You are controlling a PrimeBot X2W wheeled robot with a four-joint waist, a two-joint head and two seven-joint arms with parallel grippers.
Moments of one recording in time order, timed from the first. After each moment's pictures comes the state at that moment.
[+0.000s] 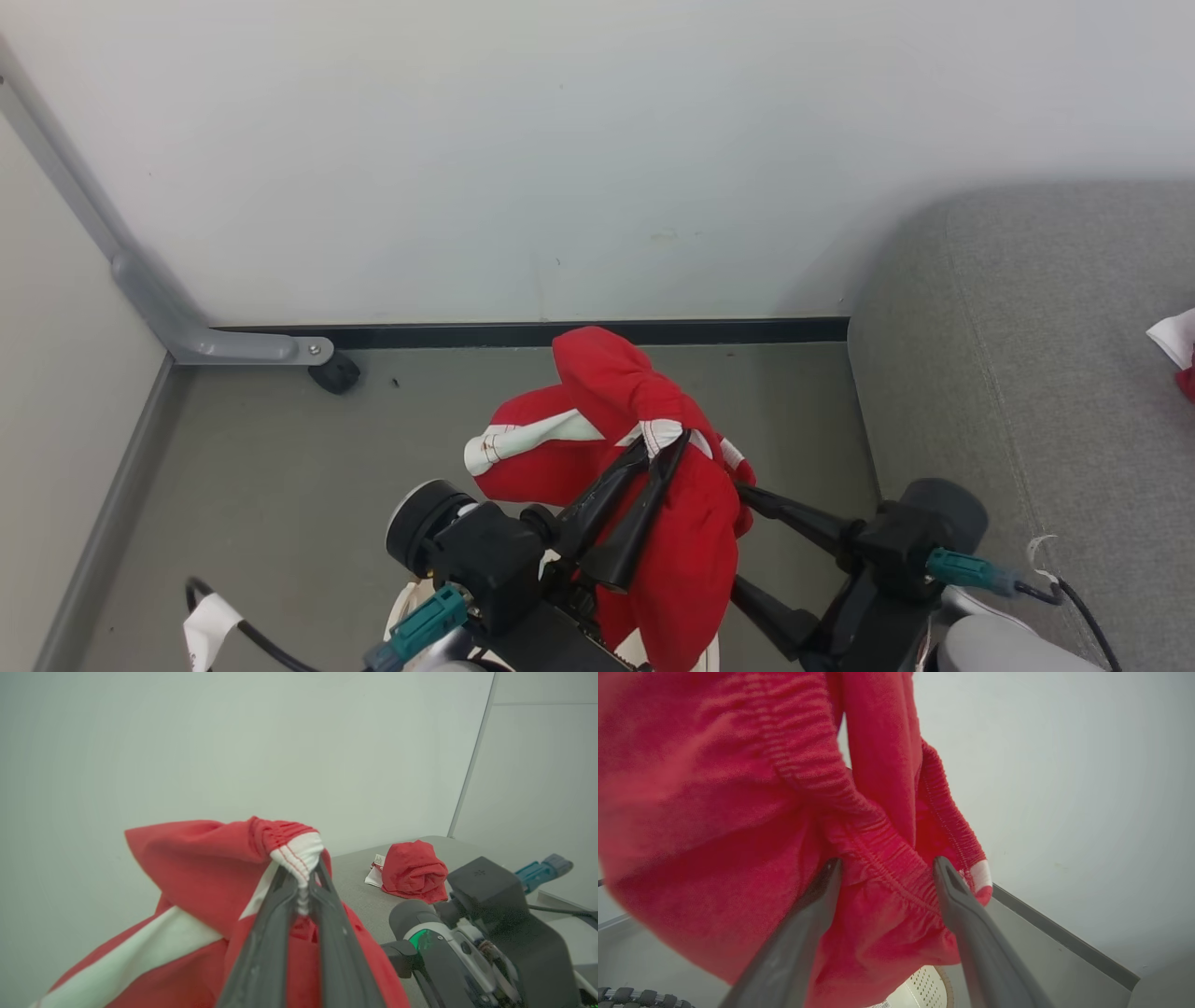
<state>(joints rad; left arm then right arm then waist) -0.35 0.14 -0.67 -0.09 -0.49 0.01 -0.09 -0.52 -0.51 0.98 0.15 0.59 0.12 -0.14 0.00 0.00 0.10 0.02</state>
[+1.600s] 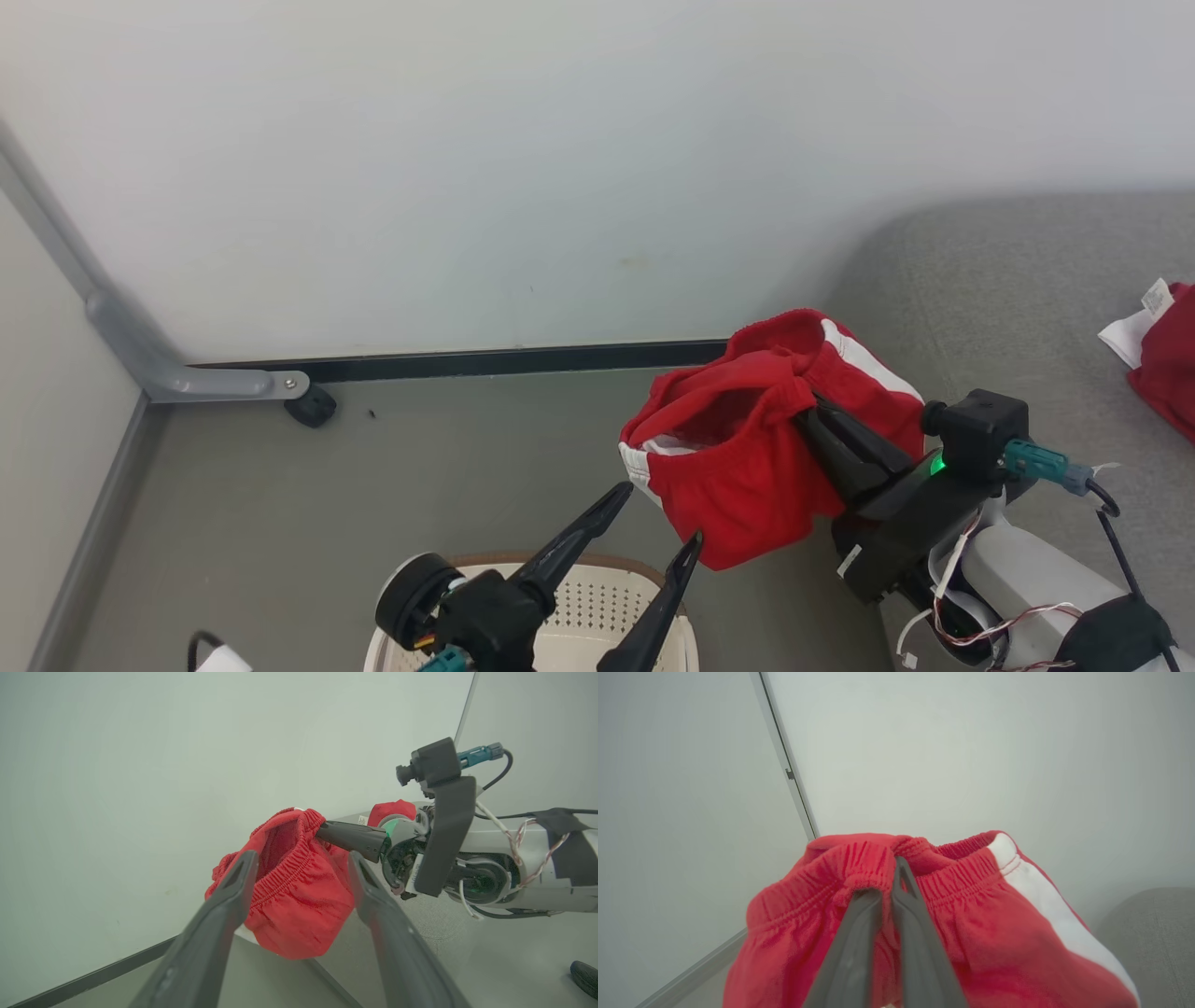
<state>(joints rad) -0.26 0.21 -0.71 -0.10 -0.49 0.01 -0.05 -0.64 -0.42 0.90 0.40 0.81 0.11 -0.25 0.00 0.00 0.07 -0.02</state>
